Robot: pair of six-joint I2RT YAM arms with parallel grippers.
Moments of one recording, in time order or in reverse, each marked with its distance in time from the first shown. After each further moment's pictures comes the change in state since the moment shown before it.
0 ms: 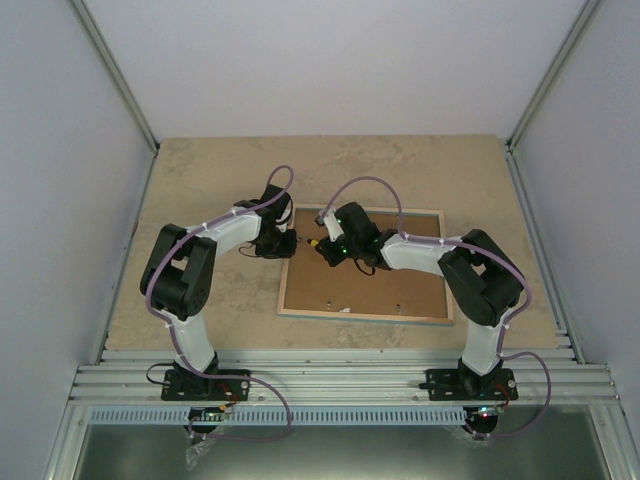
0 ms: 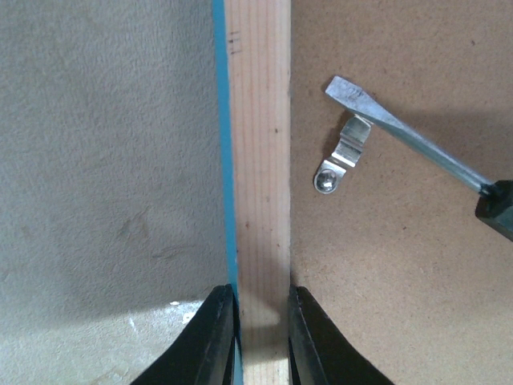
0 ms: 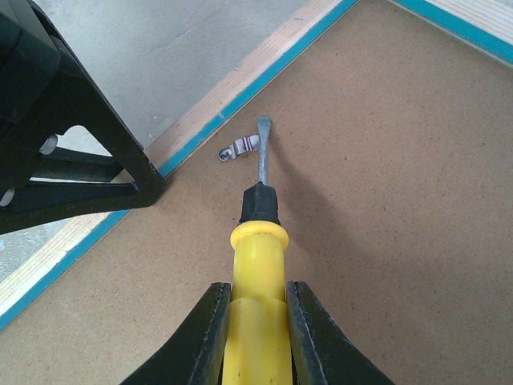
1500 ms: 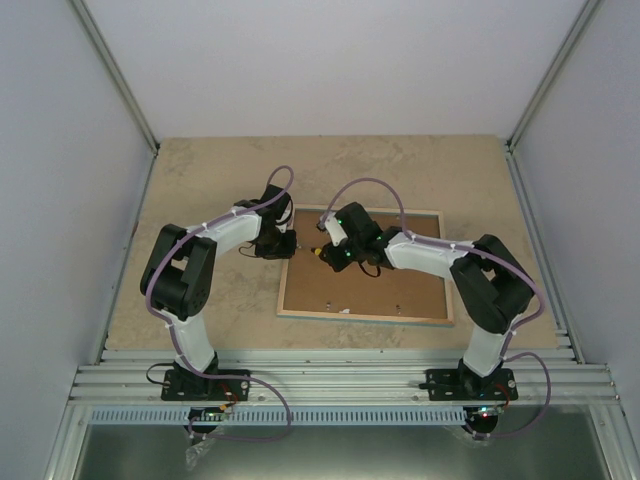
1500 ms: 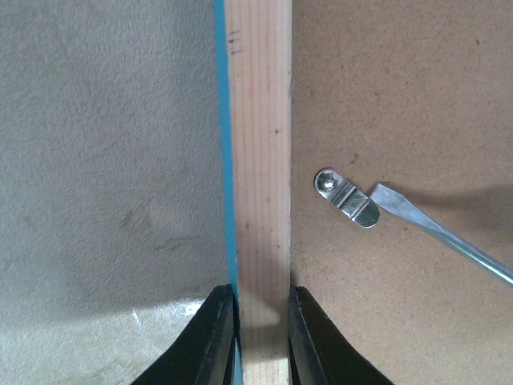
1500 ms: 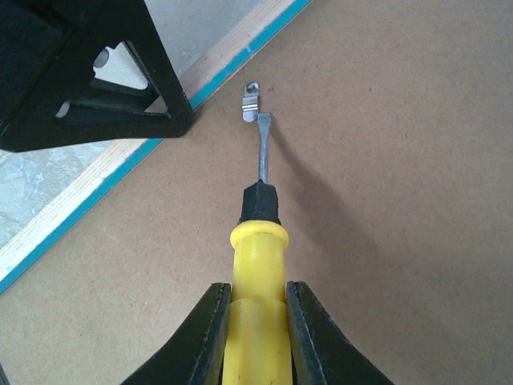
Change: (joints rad) left arm -0.001 0.000 0.004 -0.018 -0.005 -0.002; right arm 0.011 -0.073 0.015 -0.196 -0.026 -0.018
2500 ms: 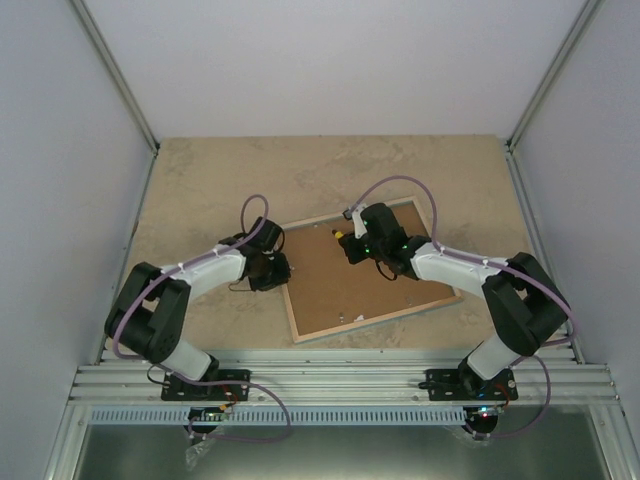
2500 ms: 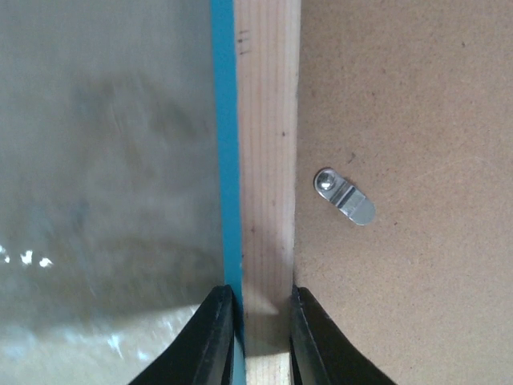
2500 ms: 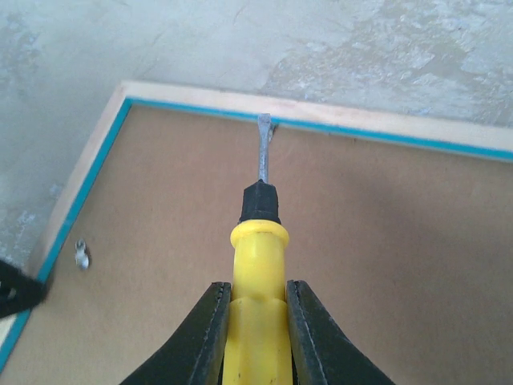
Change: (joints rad) left arm -0.077 -0.320 -0.394 0.176 0.024 -0.428; right arm -0.063 -0.200 -0.188 0.165 0.140 0.121
